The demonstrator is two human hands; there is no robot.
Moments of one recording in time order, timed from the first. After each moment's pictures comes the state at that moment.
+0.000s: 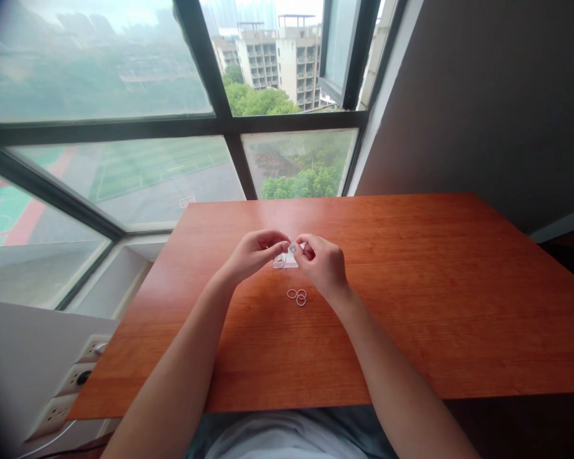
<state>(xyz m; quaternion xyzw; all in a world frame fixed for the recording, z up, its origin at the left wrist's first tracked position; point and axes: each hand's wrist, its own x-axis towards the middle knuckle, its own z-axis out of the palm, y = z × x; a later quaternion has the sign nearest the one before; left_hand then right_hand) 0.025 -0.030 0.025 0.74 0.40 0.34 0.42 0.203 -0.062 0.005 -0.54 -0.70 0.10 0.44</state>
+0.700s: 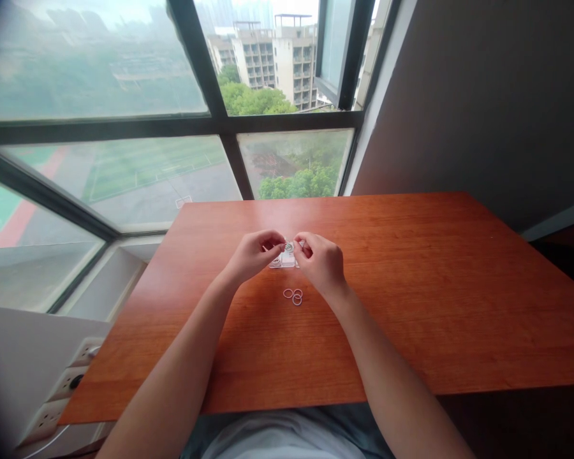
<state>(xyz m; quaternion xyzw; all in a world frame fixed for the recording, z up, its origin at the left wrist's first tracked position) 0.033 -0.024 0.008 0.76 0.43 0.36 0.34 0.209 -0.056 0.002 -0.55 -0.71 0.07 0.44</state>
